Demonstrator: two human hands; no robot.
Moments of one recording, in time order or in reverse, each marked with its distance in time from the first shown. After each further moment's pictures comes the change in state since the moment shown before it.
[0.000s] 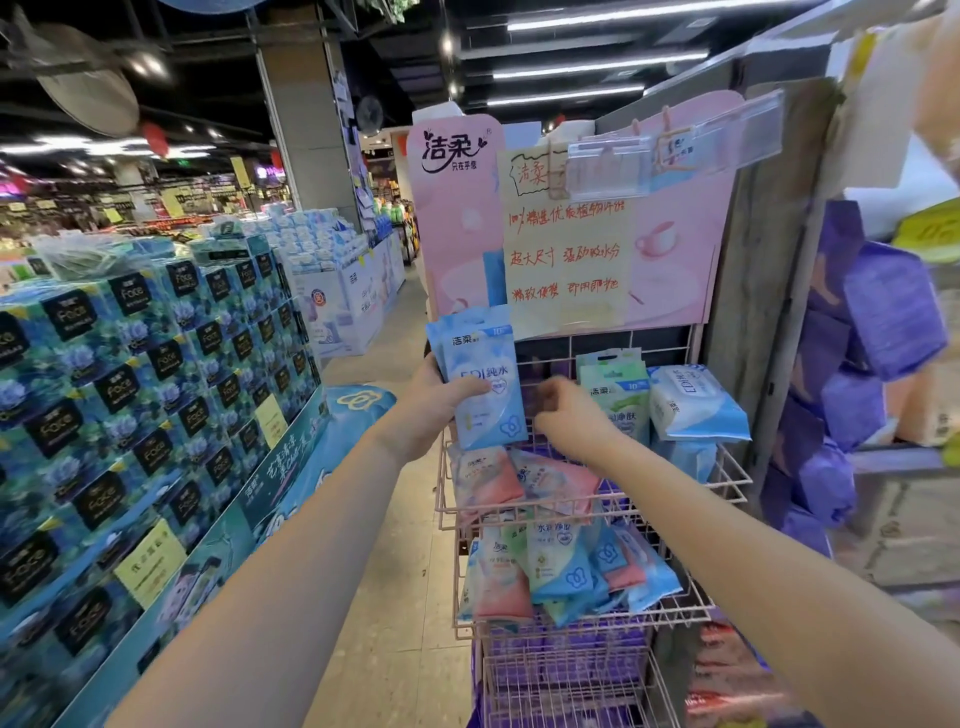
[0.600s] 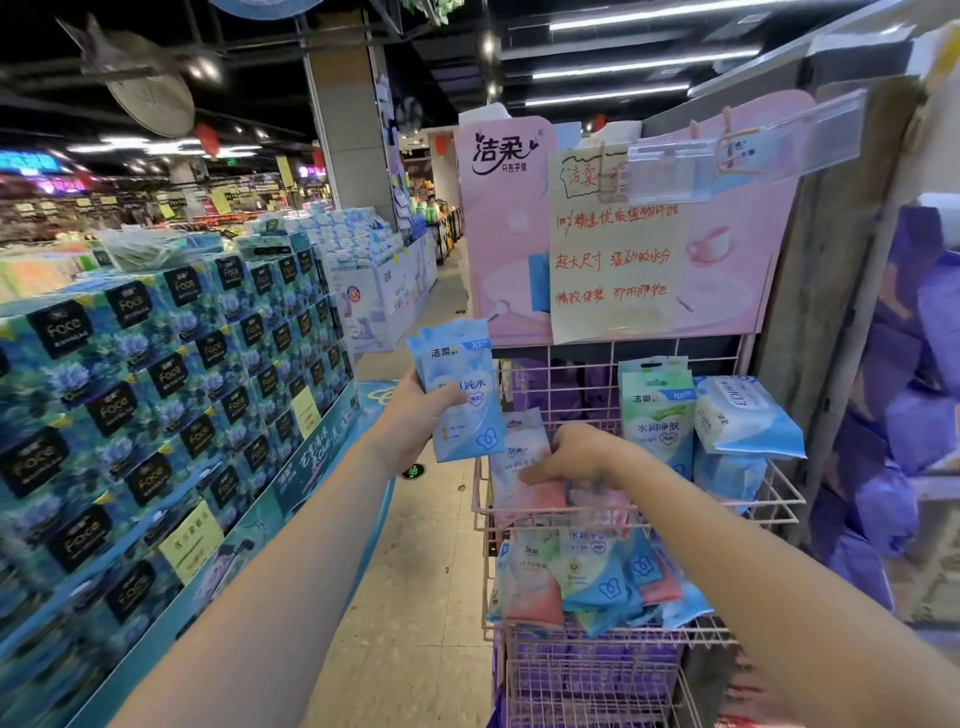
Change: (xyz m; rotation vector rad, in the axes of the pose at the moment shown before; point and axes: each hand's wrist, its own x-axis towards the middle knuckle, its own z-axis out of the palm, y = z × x) left_hand -0.026 -0.001 -0.050 -0.041 0.171 -0.034; right_hand 0.015 0.001 0.028 -0.321 -0.395 0.163
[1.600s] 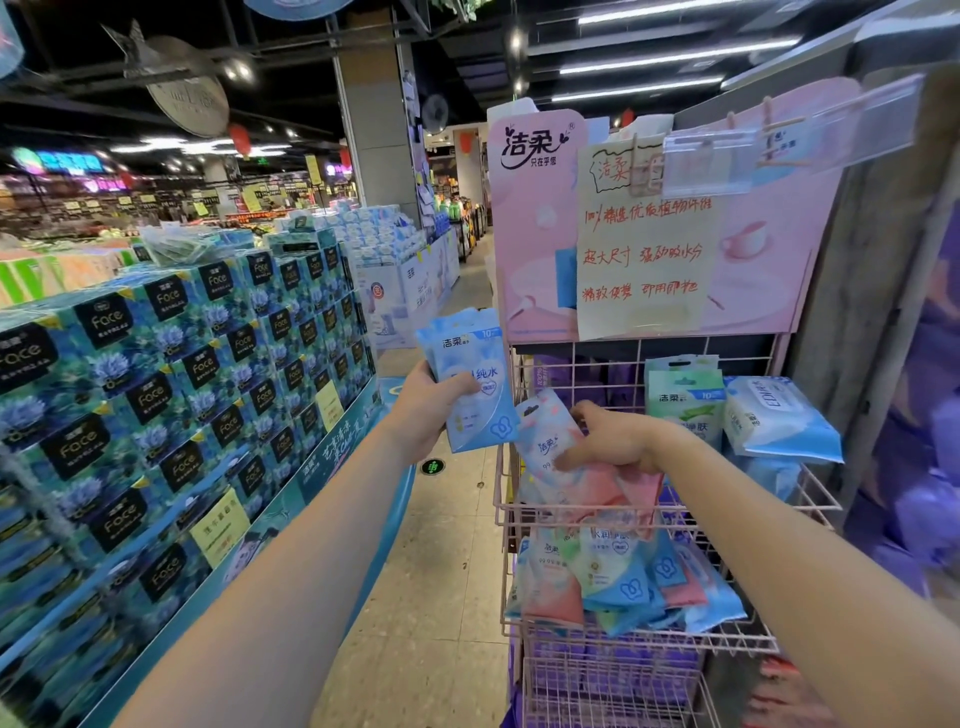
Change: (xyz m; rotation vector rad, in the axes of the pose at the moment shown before) left_hand -0.004 0.010 -0.006 -0.069 0.071 0.002; right_hand 0.002 0.002 -0.022 0.111 -0.146 -0.056
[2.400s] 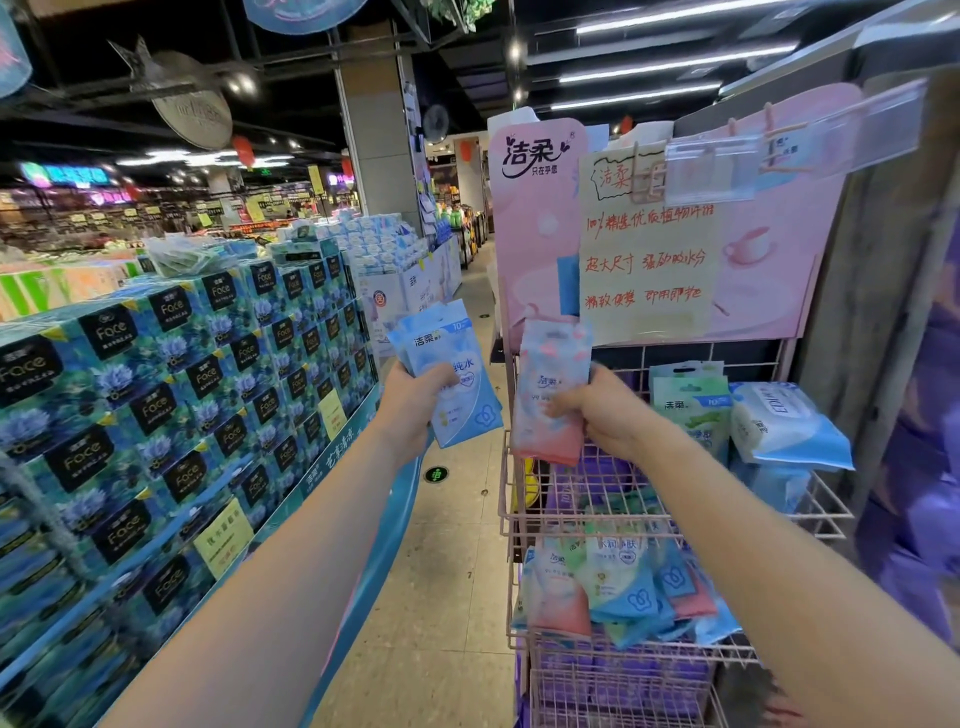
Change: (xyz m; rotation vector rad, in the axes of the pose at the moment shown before) left_hand 0.008 0.010 -0.014 -0.103 0.087 0.063; right_hand -0.002 -0.040 0.002 0.852 0.167 -0.304
